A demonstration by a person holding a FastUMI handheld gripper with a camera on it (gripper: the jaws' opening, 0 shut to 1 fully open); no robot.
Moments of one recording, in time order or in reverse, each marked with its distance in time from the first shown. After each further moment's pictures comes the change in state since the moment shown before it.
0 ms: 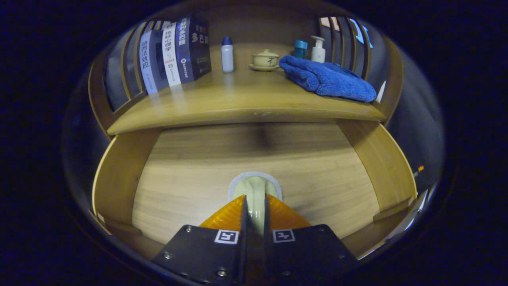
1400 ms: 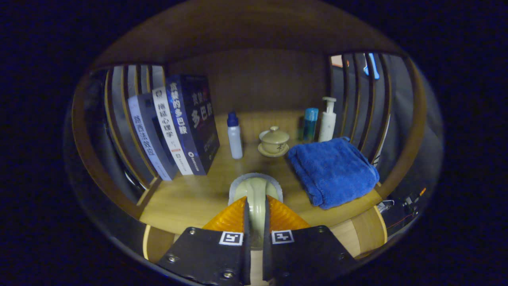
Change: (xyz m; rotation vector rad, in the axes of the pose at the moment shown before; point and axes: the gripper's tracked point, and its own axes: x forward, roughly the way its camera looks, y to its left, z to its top) arm 0.014 0.020 0.190 -0.014 -0.179 0.040
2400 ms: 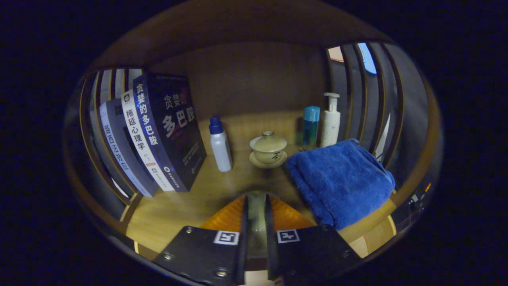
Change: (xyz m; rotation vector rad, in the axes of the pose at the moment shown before) arm 0.043 -0.008 0.028 0.079 -0.099 -0.008
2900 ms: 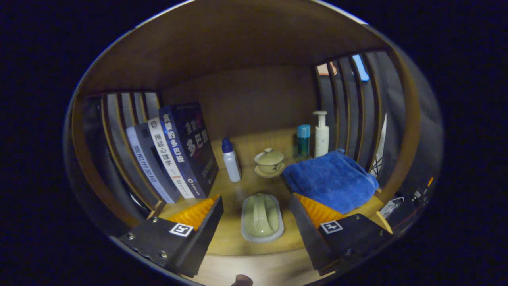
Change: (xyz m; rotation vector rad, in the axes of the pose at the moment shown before) arm -0.086 -0.004 0.028 0.054 -0.131 0.039
